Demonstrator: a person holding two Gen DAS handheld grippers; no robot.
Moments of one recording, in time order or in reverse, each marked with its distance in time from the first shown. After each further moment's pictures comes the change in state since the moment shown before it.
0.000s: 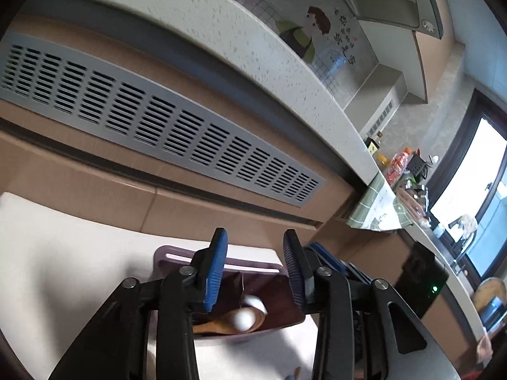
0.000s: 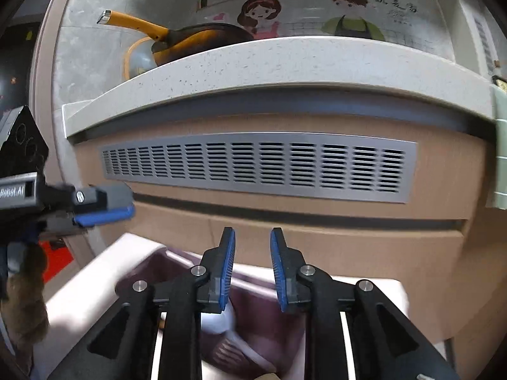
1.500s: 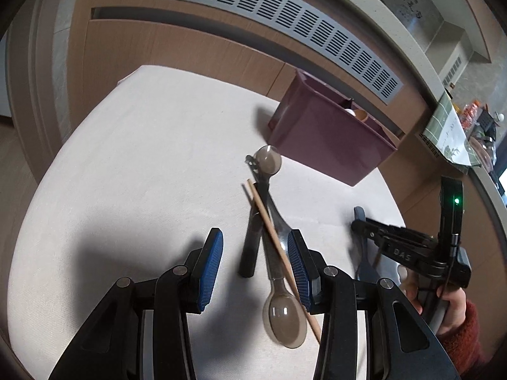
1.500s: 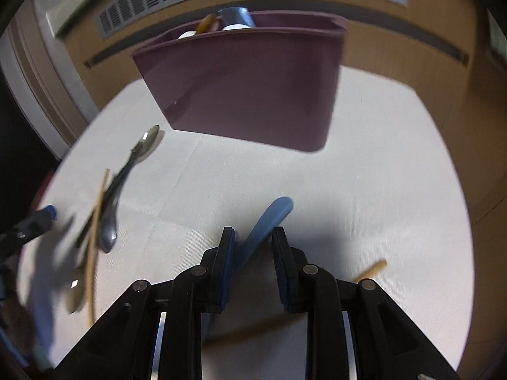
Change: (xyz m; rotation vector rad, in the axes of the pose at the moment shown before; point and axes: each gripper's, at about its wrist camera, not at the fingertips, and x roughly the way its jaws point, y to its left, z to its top) left arm -0.107 0.035 -0.186 -0.066 0.200 0.417; right arm -0.005 0.056 -0.136 0.014 0.604 -0.017
